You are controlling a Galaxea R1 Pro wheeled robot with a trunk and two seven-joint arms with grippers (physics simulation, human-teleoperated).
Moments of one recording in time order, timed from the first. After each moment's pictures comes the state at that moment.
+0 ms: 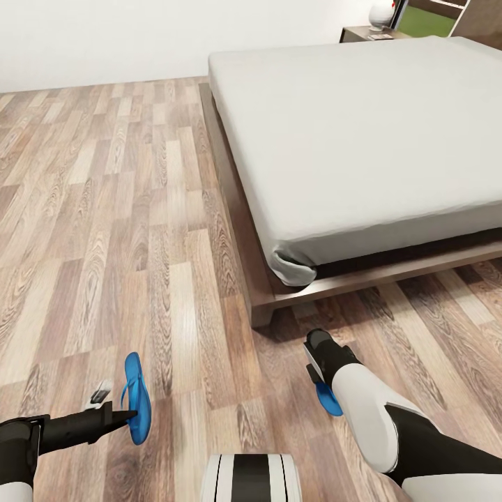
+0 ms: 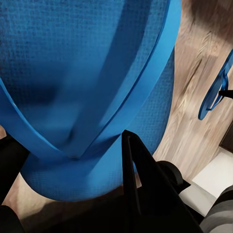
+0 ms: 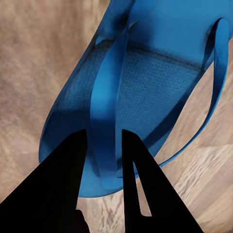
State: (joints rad) left arm -0.52 0.13 0.89 -0.91 -0.81 0.85 -1.54; right arm -0.99 0.17 -0.31 -0.29 0.67 0.94 -0.10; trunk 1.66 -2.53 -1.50
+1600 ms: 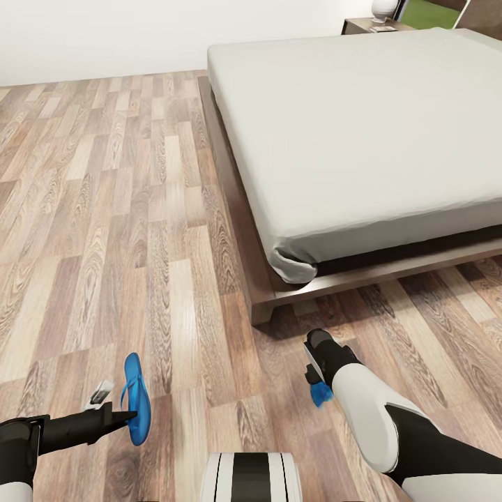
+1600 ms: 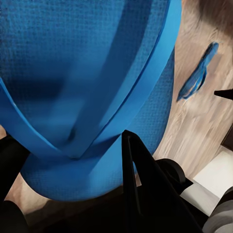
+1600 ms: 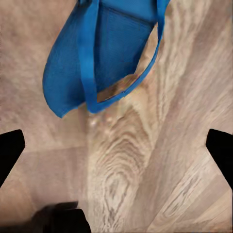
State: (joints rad) left arm -0.52 0.13 0.89 -0.91 -0.81 0.85 -1.54; right arm -0.99 0.17 -0.31 -0.29 0.67 0.94 -0.09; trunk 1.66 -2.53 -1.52
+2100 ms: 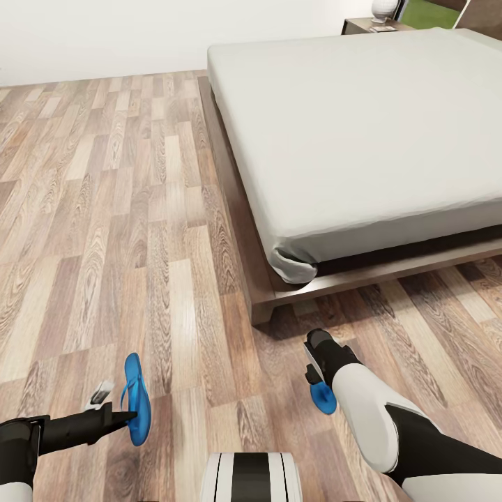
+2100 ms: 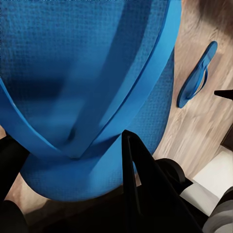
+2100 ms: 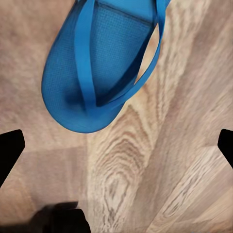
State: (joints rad) left arm -0.52 0.13 0.89 -0.90 -0.81 0.85 -1.54; right arm -0.99 0.17 -0.31 -0.29 0.67 0.94 -0.09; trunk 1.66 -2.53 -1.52
